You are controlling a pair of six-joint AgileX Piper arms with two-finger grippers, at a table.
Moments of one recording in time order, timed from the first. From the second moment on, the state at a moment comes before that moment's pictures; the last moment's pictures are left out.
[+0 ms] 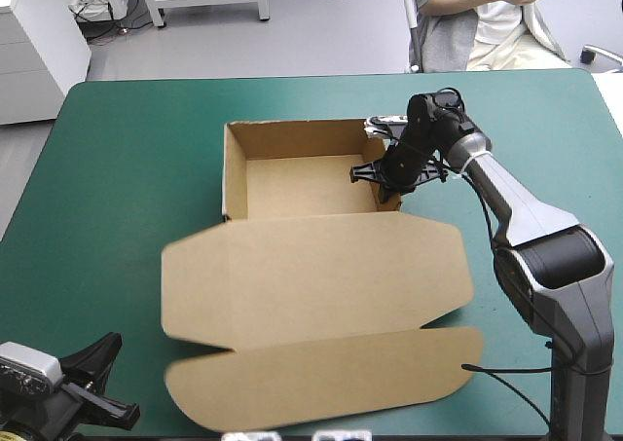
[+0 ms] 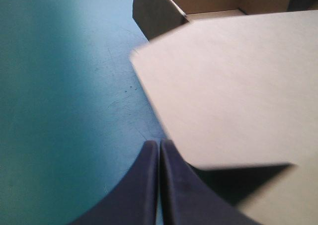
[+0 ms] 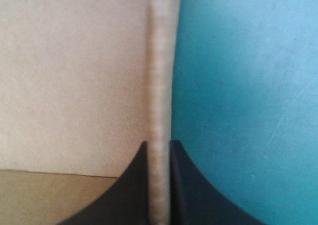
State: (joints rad) left arm -0.35 0.05 -0.51 0.01 0.89 -0.02; right arm 0.39 2.07 -1.90 0.21 1.23 0.09
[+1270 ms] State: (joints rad) left arm -0.35 0.05 -0.51 0.00 0.91 -0.02; right arm -0.40 2.22 -2.13 0.23 1.24 -0.11
